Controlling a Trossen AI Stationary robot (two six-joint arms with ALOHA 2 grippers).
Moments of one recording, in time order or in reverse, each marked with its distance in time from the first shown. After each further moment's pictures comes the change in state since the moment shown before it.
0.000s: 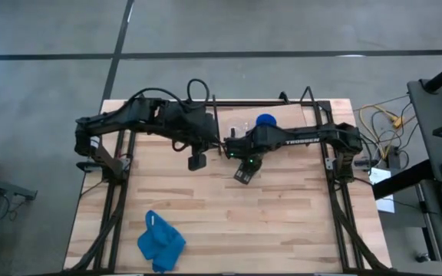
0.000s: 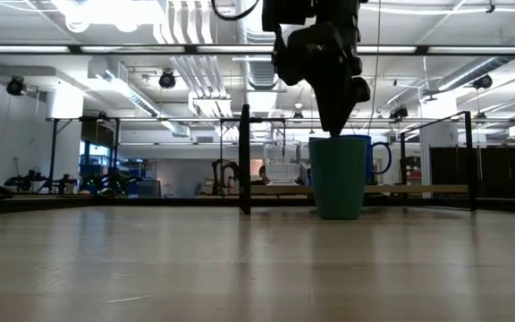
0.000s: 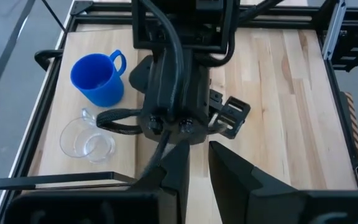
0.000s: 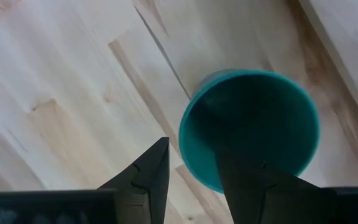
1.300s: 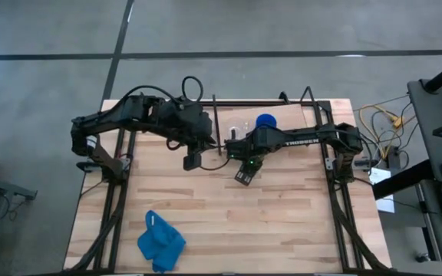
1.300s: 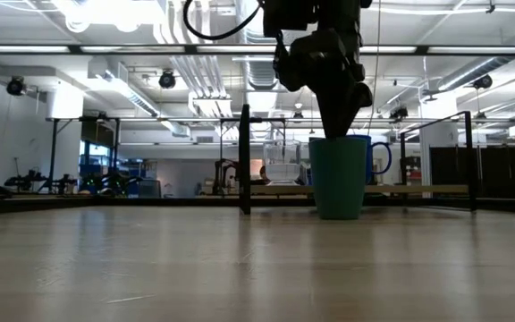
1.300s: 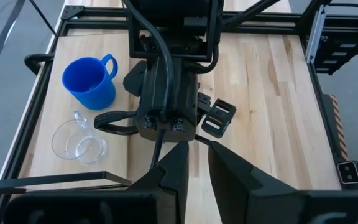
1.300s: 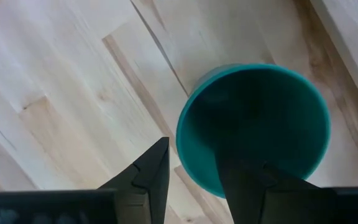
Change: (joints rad) left arm -0.004 -0.027 0.001 -0.007 0.047 -0.002; right arm 0.000 -0.002 -0.039 0.028 -0.001 0.004
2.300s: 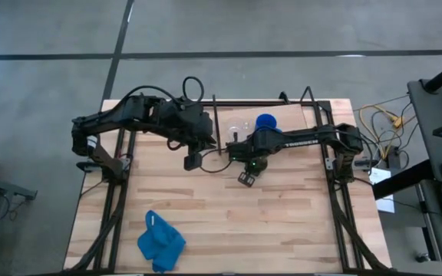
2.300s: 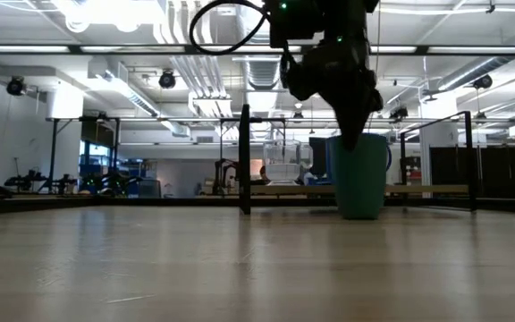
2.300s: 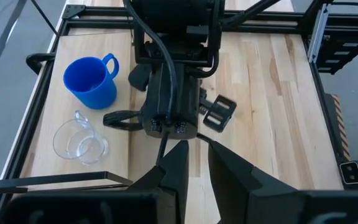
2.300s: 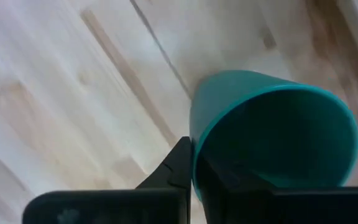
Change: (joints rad) left arm 0.000 0.003 0.000 0.000 -0.005 0.001; right arm 0.002 -0.005 -0.048 -0.025 -0.008 0.007
